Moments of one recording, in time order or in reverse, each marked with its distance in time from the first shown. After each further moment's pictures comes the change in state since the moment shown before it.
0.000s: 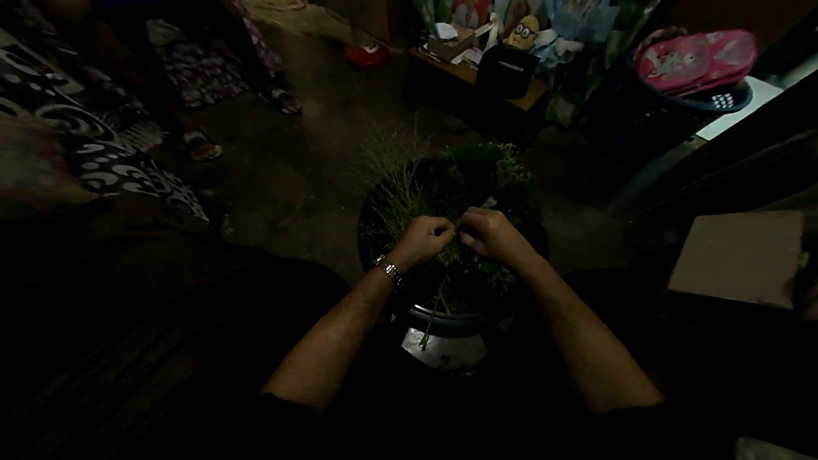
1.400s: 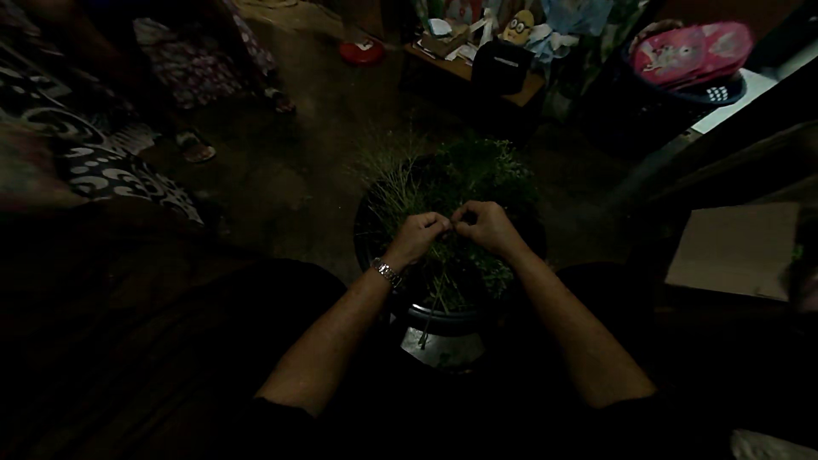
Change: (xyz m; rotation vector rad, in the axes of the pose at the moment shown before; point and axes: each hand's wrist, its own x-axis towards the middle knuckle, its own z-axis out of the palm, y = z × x) left_hand -0.004 0.010 0.004 -0.399 0.076 -0.214; right_hand 0.012 -0.016 -0.009 0.346 0.001 0.510
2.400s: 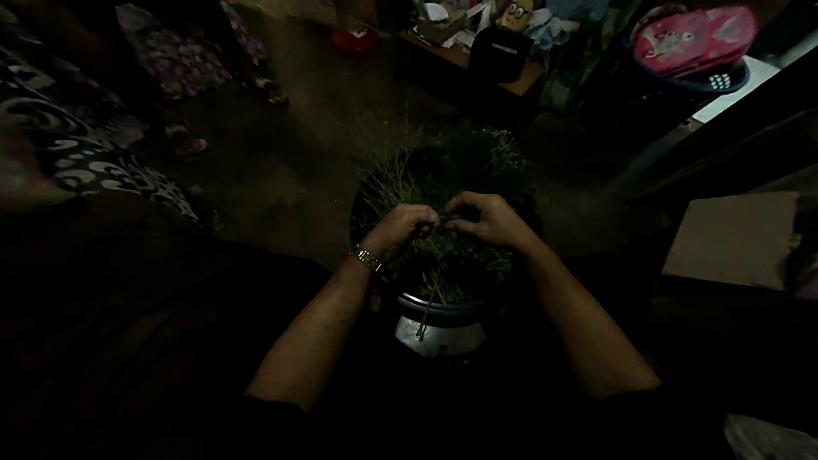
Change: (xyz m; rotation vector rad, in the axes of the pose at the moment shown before) left_hand 0.004 -0.001 -0.020 -0.239 -0.156 -0.083; right_hand -0.001 0.017 -0.012 0.004 -0.111 -0.330
